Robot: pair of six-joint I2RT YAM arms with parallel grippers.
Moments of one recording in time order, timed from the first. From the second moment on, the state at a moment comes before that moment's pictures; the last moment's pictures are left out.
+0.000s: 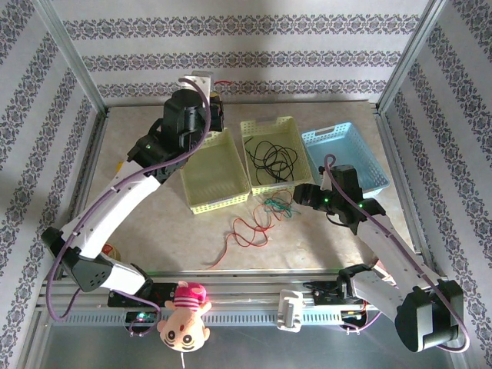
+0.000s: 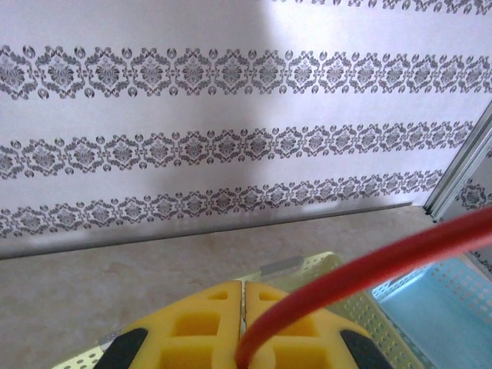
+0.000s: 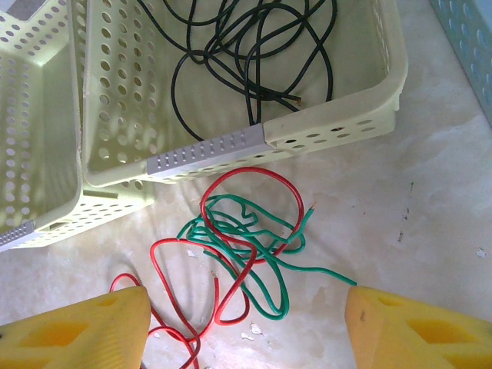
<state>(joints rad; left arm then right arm) -0.63 1.45 1.66 -0.45 -0.41 -0.19 0.24 0.99 0.66 -0.48 -0.30 0.49</state>
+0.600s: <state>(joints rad) -0.72 1.46 1.51 -0.15 -0.55 0.07 0.25 0.98 0.66 -0.49 -0.30 0.49</state>
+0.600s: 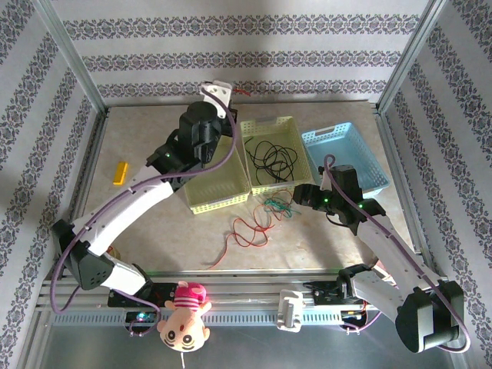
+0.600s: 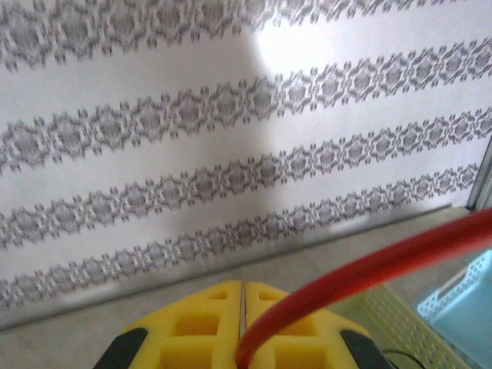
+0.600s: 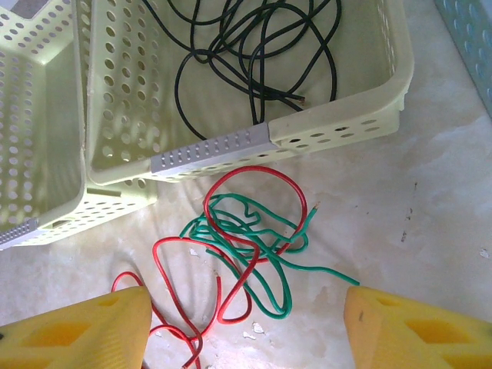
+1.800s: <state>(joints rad) -0.82 1.33 1.34 0.45 -0.88 0.59 0.26 0.99 0.66 -0.49 -0.30 0.47</state>
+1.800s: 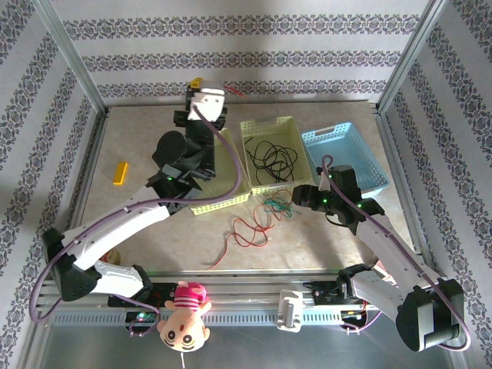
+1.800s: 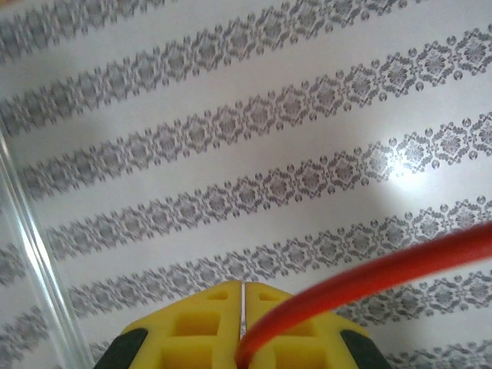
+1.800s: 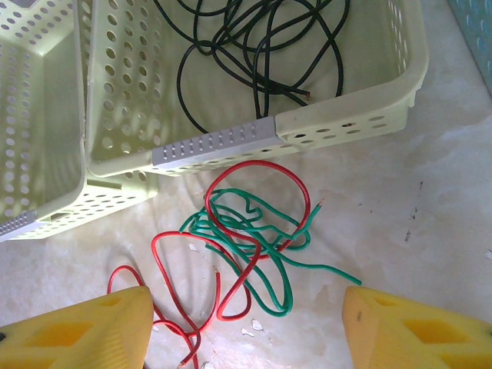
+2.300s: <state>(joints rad) -0.57 1.26 1.06 0.00 -0.37 -0.22 0.26 0.99 0.66 -0.49 -0.30 0.47</state>
